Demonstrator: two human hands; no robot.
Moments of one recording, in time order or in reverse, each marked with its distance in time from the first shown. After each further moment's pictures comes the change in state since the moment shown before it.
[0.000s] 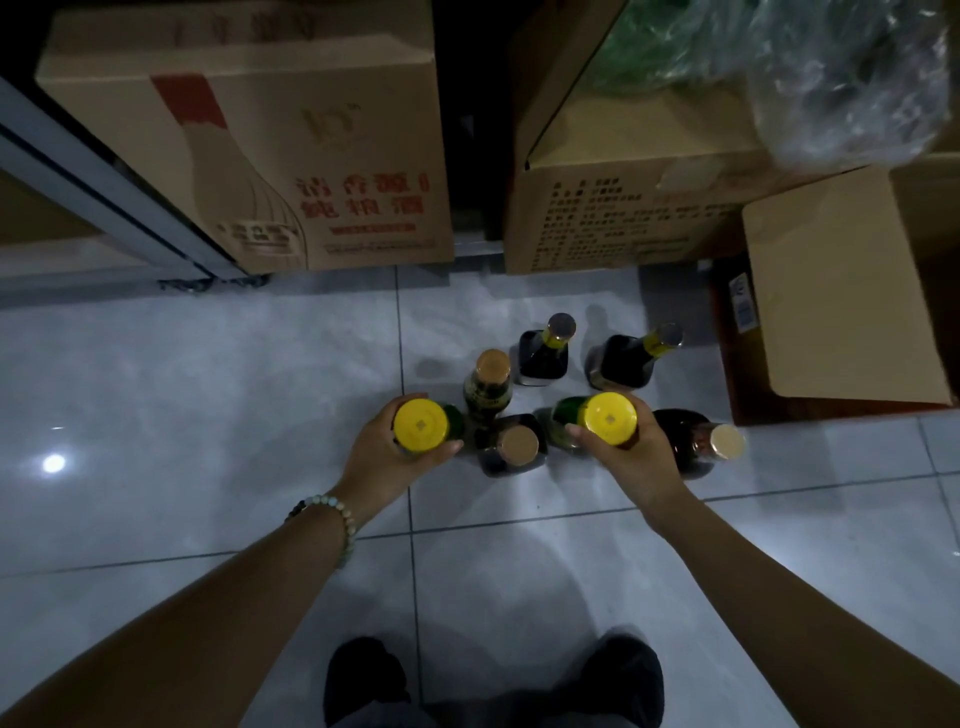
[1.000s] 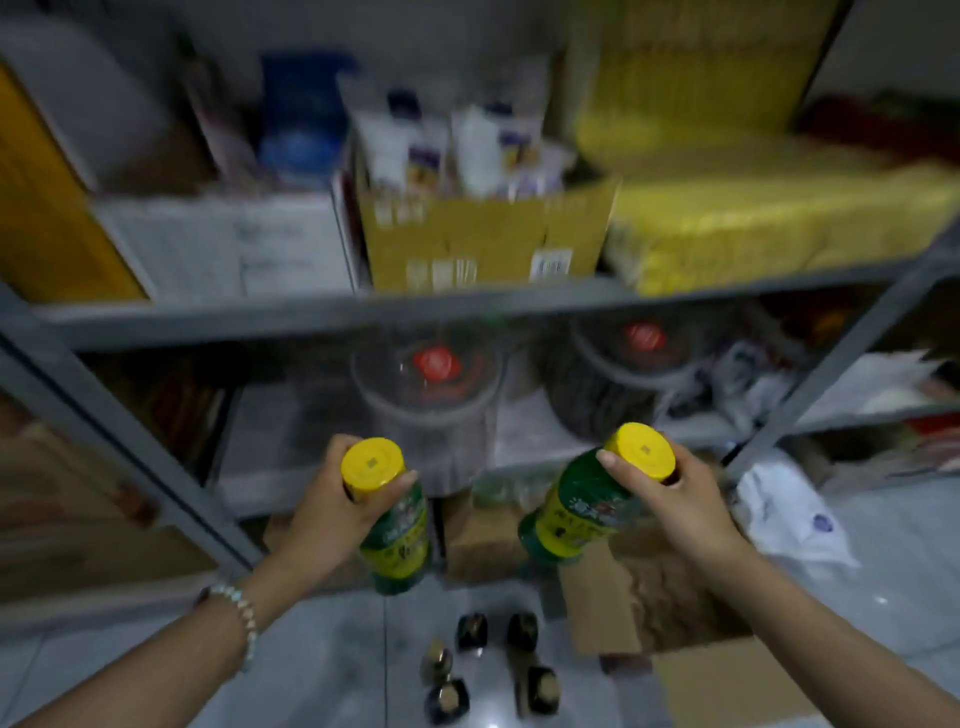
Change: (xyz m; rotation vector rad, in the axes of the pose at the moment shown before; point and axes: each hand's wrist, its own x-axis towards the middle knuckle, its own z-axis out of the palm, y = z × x) left_hand -0.189 0.537 -0.221 -0.148 0.207 0.516; right_hand -0.254 -0.517 -0.269 0.116 0.126 -0.512
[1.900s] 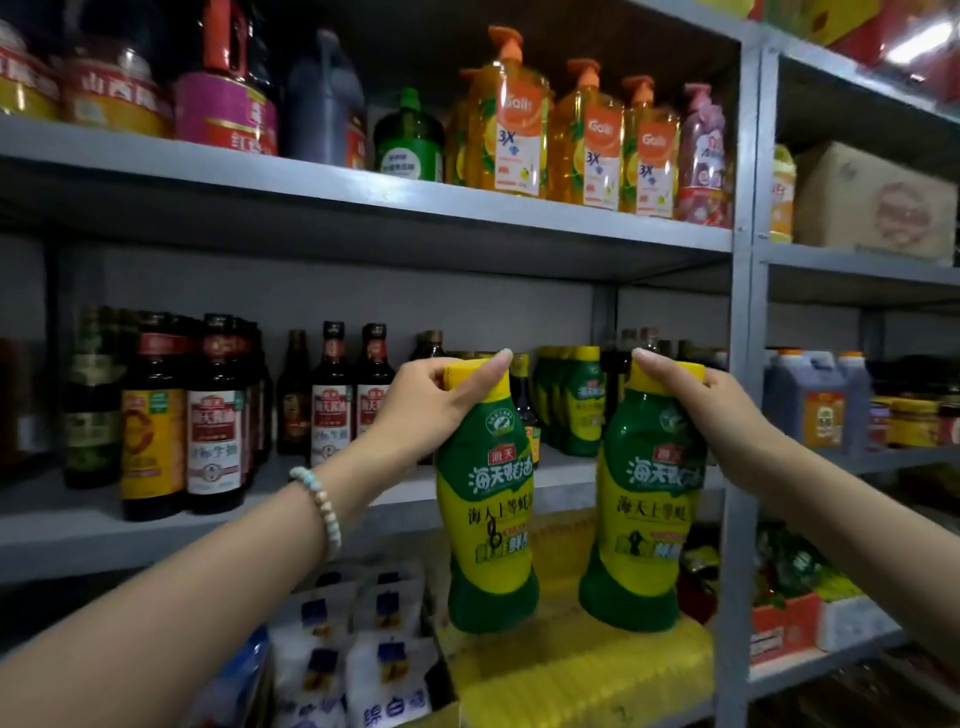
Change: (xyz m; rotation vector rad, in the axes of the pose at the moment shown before) left_hand 0.090 0.619 0.001 -0.183 -0.164 0.688; right_hand 0.025 -0.516 -0.250 0.075 0.149 -0.570
